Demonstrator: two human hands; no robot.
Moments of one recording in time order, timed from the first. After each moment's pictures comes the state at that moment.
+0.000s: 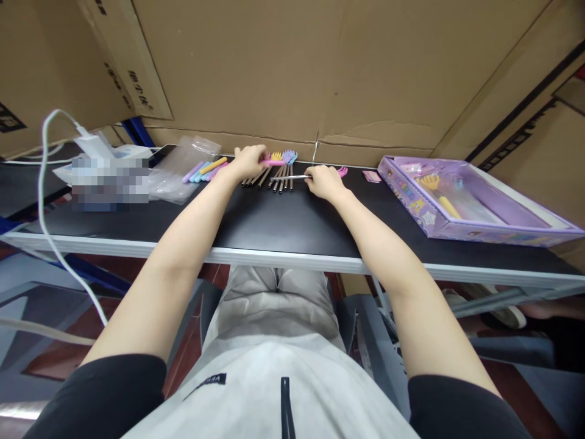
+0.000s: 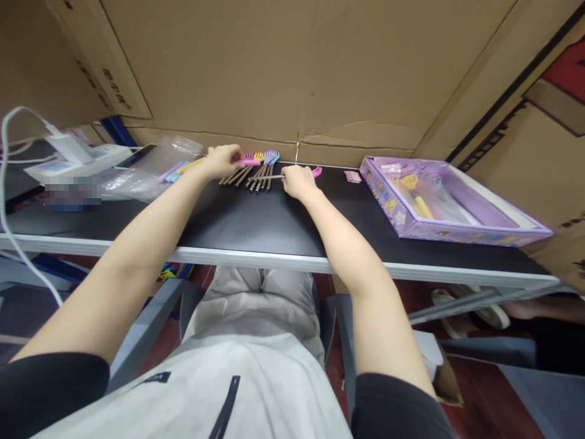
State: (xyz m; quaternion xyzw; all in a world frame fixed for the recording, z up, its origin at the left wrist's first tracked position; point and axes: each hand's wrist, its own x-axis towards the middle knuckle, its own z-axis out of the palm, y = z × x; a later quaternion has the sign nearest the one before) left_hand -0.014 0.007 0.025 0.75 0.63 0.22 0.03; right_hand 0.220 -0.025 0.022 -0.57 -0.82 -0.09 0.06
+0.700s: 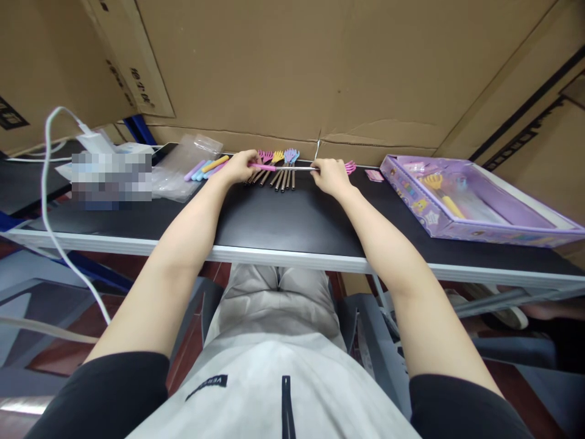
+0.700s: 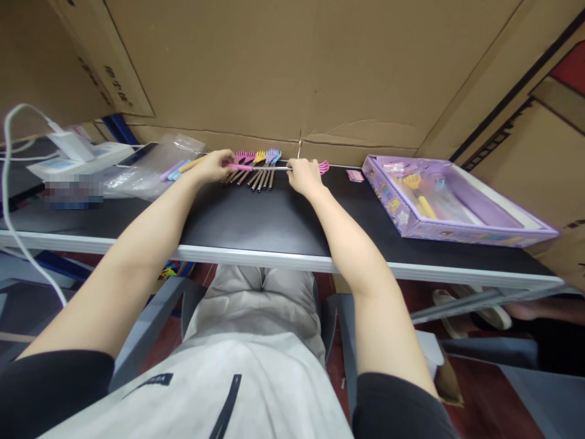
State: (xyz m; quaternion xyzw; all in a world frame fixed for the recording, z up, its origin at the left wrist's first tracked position) left_hand -0.047 0.011 -0.001 0.74 0.59 0.30 0.11; right_hand 0.230 -0.011 0.019 -0.57 -0.81 -0.10 0.13
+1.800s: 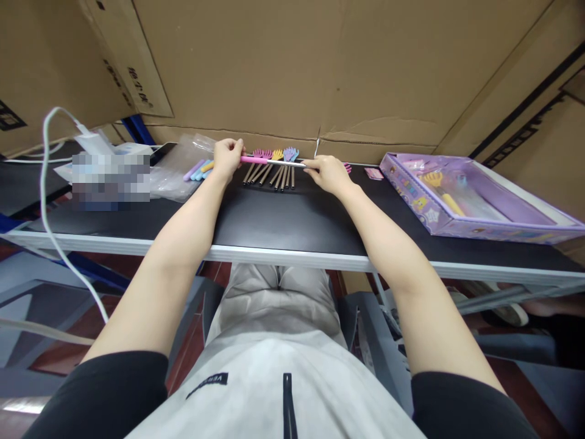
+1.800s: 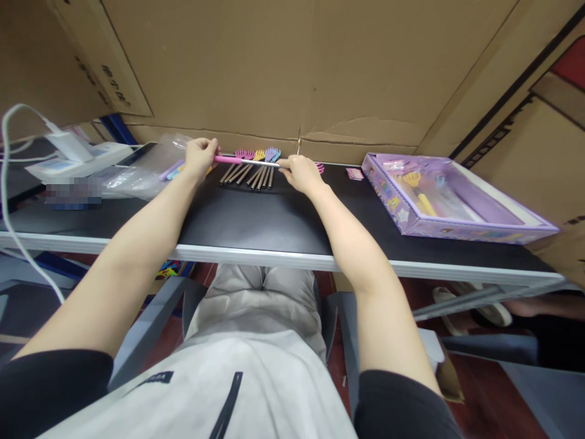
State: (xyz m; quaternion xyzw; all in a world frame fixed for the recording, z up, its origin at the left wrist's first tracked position) left_hand -0.056 0.050 -0.012 0.52 0.56 0.61 0.21; right_hand 0.241 0.005 0.010 -0.45 -0.86 -0.10 0.20
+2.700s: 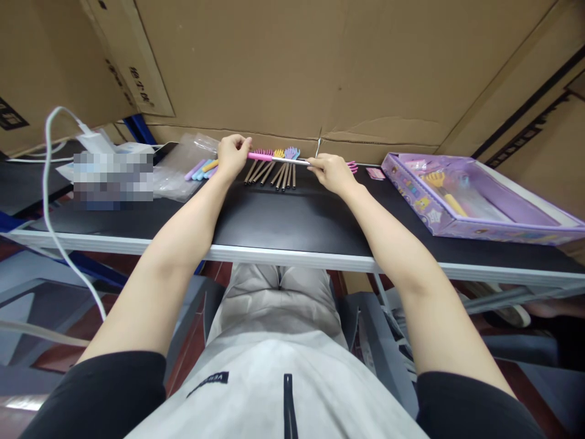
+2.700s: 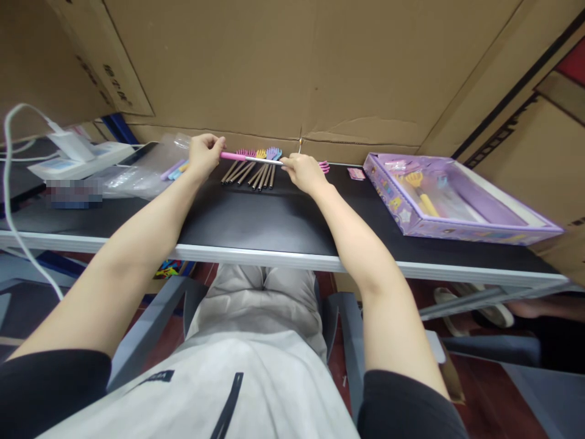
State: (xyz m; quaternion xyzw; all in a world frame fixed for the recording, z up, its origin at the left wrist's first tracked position) left_hand -0.061 0.054 -0.015 0.62 0.54 0.57 0.06; right_hand 0.248 0.009 0.011 -0.42 -0.87 -0.11 0.22
